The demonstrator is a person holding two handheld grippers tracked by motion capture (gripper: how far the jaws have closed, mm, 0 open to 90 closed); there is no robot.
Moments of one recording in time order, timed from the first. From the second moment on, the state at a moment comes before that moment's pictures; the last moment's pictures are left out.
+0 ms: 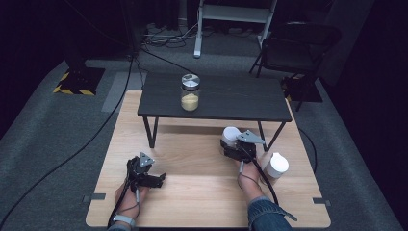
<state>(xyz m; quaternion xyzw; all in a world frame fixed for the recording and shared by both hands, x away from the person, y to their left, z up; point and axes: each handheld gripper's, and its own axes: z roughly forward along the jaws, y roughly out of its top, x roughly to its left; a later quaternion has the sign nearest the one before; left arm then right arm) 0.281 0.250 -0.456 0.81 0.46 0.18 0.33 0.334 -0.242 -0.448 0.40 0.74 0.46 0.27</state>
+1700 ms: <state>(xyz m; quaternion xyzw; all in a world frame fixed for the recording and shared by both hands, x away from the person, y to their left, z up) 0.281 0.250 -0.456 0.81 0.46 0.18 0.33 0.300 -0.245 -0.326 0.34 0.76 0.49 0.25</state>
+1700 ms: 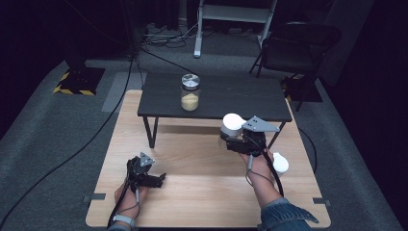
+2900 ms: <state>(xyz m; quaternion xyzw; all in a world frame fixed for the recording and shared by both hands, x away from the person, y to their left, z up) 0.281 0.250 -0.456 0.81 0.46 0.18 0.33 0.328 -0.215 -0.238 0.33 0.76 0.50 0.27</state>
